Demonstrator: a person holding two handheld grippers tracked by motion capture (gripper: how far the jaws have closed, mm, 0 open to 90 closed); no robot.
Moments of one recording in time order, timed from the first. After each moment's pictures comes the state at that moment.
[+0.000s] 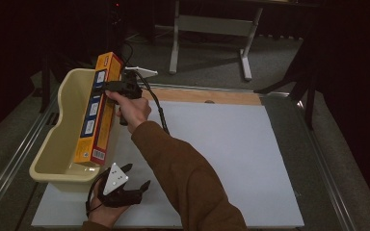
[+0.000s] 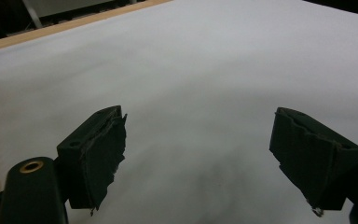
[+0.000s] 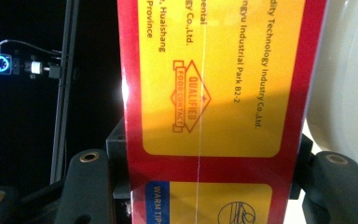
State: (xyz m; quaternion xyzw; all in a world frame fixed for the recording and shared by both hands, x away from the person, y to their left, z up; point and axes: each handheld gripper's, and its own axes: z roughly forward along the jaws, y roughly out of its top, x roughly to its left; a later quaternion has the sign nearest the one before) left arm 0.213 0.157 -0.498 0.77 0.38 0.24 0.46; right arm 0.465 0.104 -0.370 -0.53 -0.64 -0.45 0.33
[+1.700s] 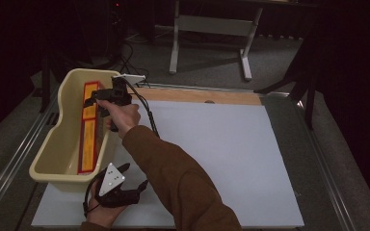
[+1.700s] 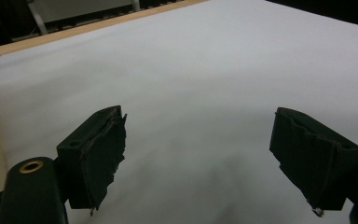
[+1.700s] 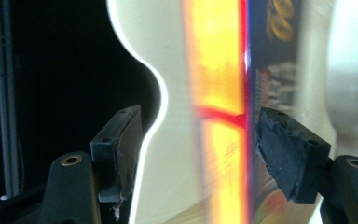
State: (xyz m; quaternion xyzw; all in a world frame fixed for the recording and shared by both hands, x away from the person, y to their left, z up) left arm 0.210 0.162 -0.496 0.76 0.38 0.24 0.47; right arm 0.455 0.134 -0.384 -0.56 -0.68 -0.37 0.30
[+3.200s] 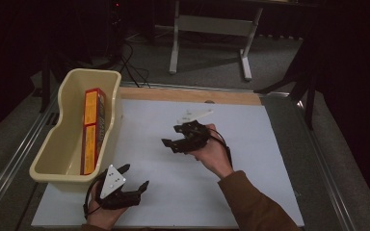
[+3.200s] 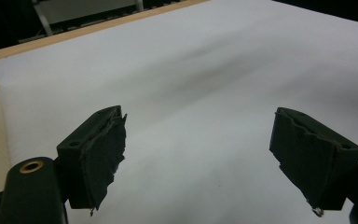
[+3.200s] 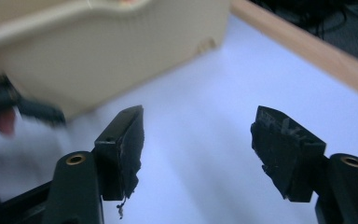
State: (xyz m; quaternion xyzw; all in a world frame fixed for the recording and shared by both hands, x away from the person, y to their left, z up) left arm 0.205 0.159 -0.494 0.76 0.38 0.25 0.47; right arm 0.352 -0.087 -0.405 -0.26 -0.86 -0.43 -0.09
